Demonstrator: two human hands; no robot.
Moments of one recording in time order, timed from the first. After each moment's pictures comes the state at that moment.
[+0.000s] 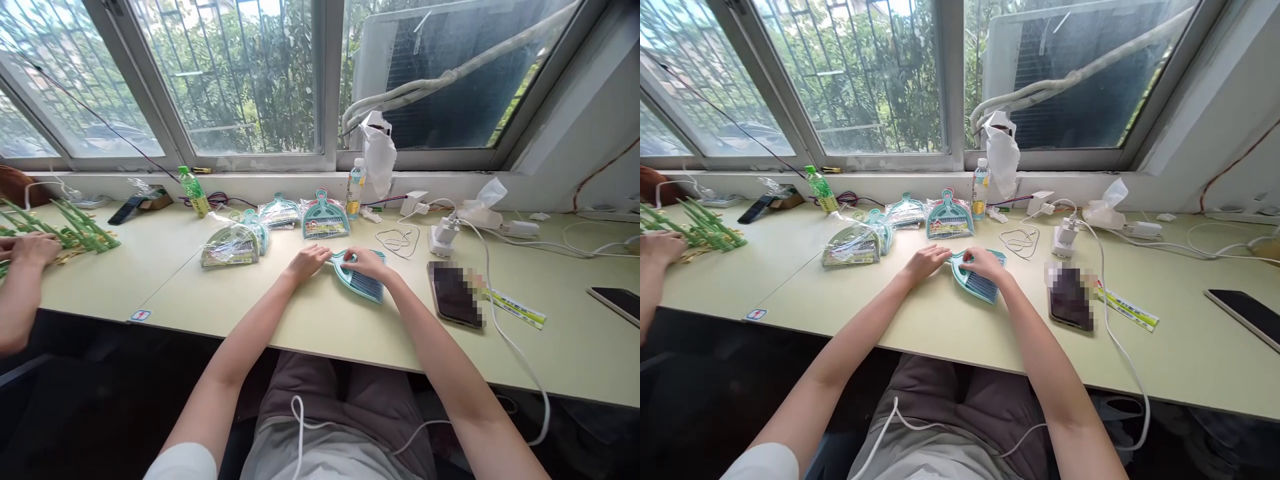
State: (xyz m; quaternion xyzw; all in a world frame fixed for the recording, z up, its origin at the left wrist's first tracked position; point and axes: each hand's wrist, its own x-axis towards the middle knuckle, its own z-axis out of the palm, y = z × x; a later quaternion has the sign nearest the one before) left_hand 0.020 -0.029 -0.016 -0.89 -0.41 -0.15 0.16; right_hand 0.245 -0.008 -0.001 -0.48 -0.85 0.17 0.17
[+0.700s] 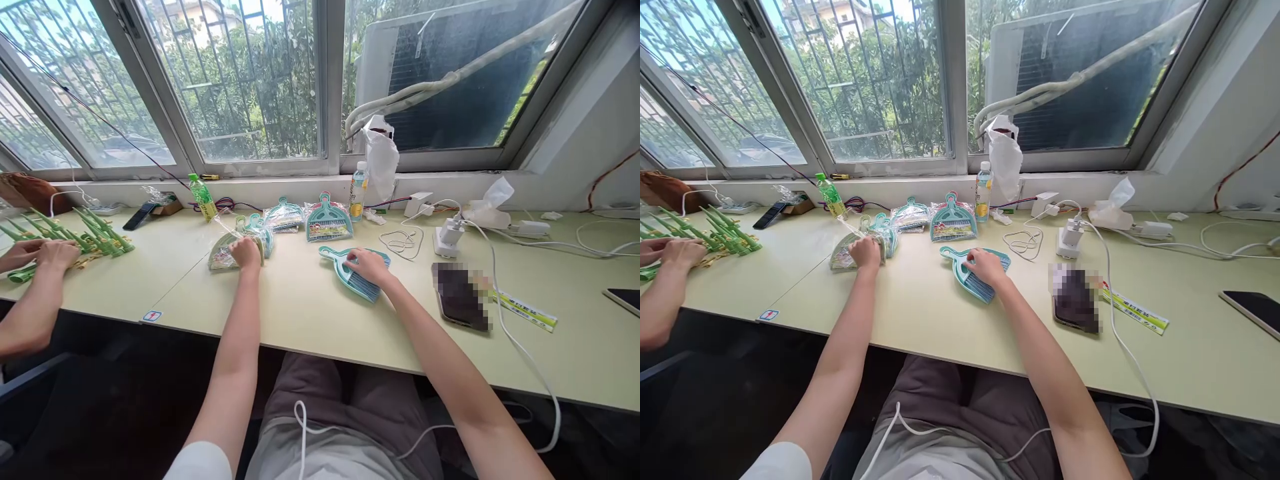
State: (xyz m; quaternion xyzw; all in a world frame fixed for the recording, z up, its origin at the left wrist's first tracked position) left_hand -0.116 -0.027 0.007 -0.47 -0.83 -0.28 0.15; right_hand 0.237 -0.012 -0.009 -0.52 -0.84 0.07 0.16
